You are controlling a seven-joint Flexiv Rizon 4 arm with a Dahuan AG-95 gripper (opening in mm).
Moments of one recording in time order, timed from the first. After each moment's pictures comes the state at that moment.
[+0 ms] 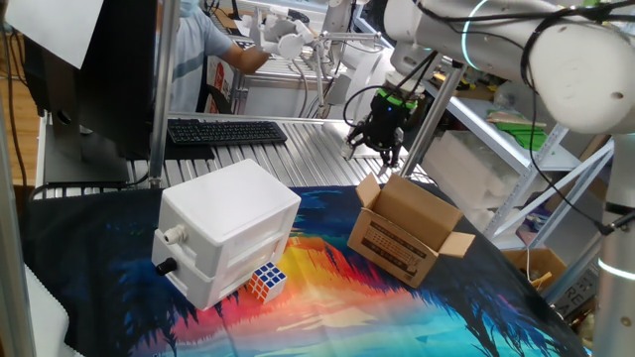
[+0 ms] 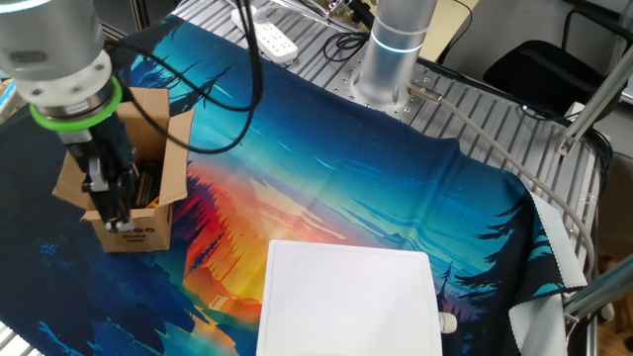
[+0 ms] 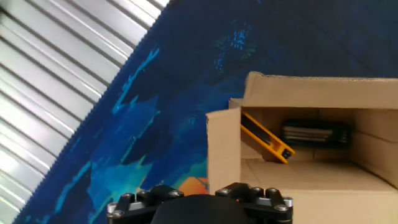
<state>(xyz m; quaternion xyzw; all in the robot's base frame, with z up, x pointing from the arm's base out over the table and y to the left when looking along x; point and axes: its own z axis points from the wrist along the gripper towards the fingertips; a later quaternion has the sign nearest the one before) 0.705 -0.125 0.225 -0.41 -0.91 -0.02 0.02</state>
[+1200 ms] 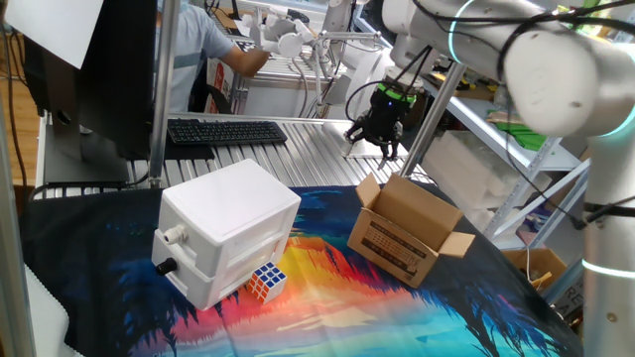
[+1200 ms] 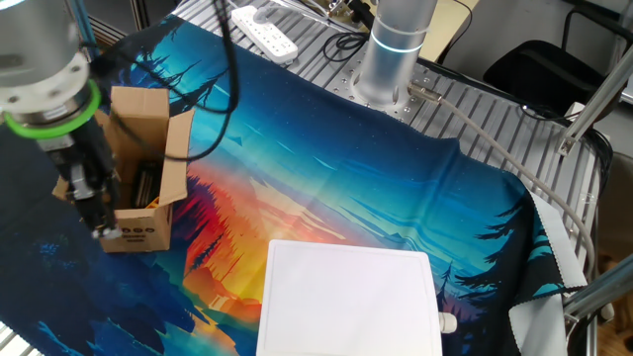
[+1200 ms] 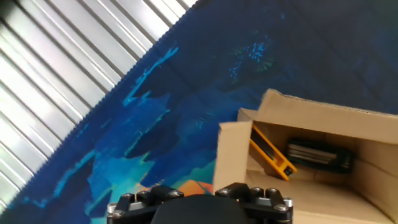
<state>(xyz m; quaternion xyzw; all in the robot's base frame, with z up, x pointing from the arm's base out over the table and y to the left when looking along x) 0.735 -0.135 0.220 -0.40 -0.92 -0.03 0.03</state>
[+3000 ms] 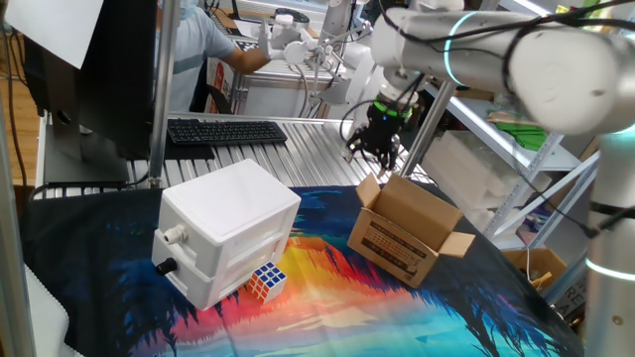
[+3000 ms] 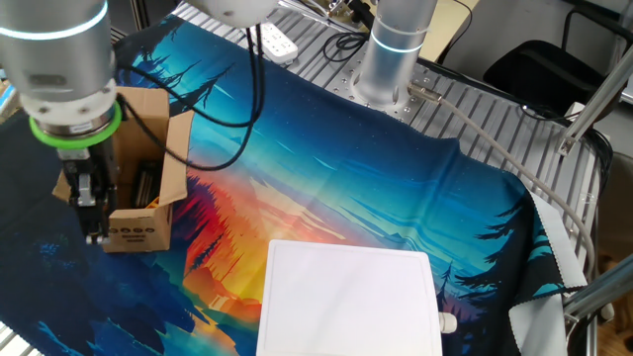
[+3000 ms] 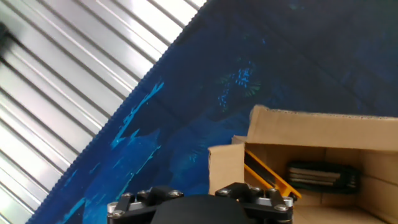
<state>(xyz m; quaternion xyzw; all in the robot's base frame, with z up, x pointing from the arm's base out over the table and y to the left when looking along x) 0.741 -0.151 0.192 -0.43 -0.90 0.00 -0.03</state>
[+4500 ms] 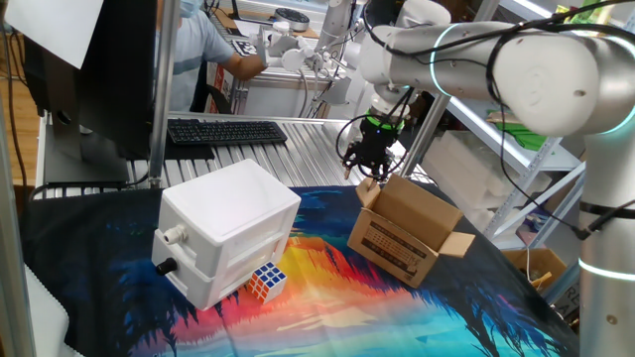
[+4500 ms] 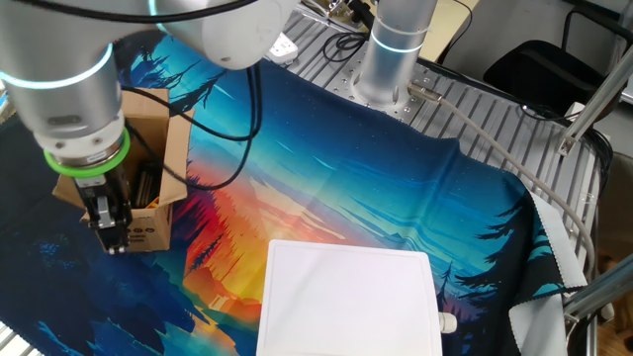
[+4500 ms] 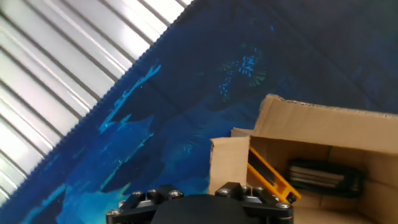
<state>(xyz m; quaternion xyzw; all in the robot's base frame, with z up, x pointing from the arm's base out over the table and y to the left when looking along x) 0.731 -0.146 0.160 -0.36 -0.93 0.02 -0.01</state>
